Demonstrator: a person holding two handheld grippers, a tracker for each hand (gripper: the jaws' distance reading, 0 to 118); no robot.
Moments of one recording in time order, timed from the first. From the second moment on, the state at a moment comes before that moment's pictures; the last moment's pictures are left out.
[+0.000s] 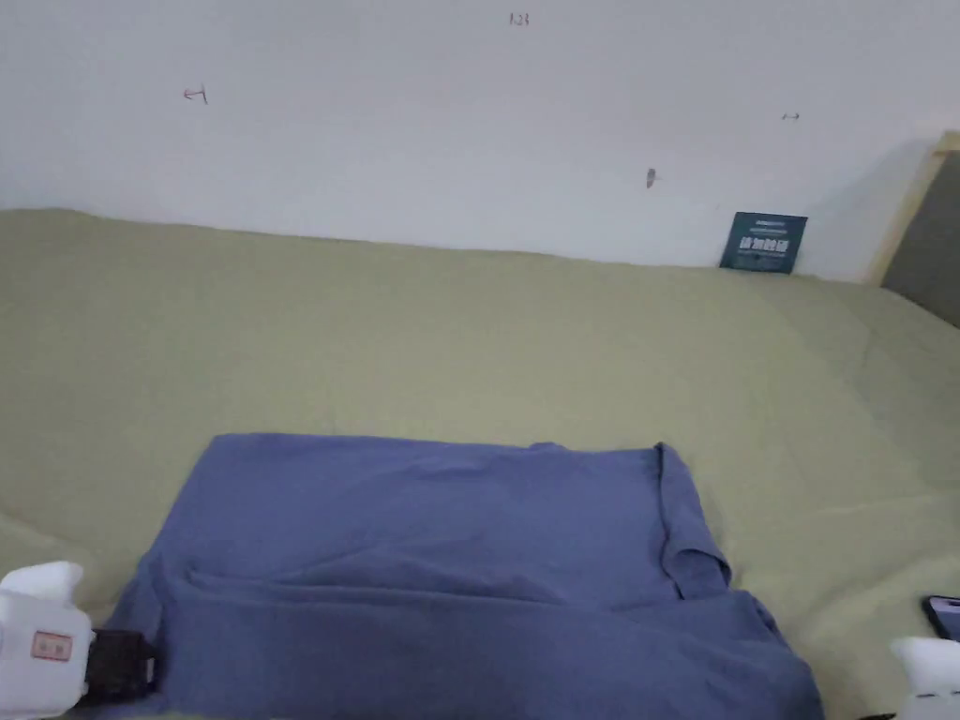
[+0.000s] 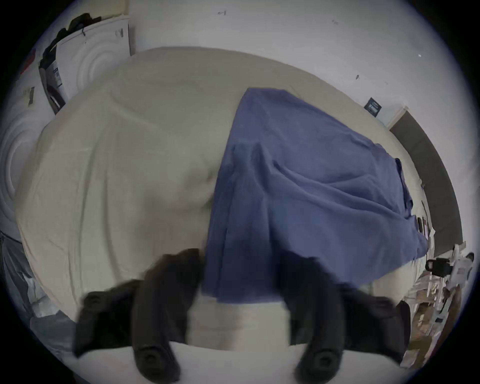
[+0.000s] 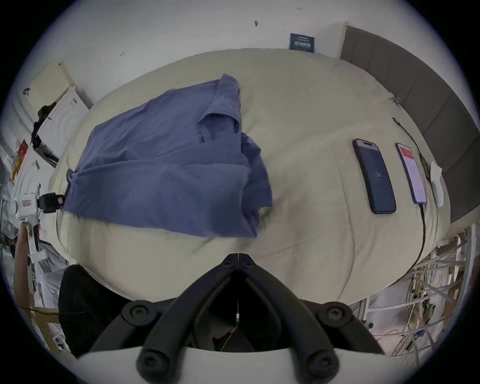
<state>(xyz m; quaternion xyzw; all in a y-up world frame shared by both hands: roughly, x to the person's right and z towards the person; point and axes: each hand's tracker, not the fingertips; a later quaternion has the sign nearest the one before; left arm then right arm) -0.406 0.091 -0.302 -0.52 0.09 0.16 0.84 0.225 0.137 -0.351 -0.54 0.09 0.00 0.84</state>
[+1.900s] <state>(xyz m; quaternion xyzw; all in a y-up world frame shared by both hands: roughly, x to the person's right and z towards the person) -0.394 0.129 -0.157 -0.54 0.03 0.20 0.82 0.252 0.135 -0.308 -0.58 0.09 0.00 0.81</state>
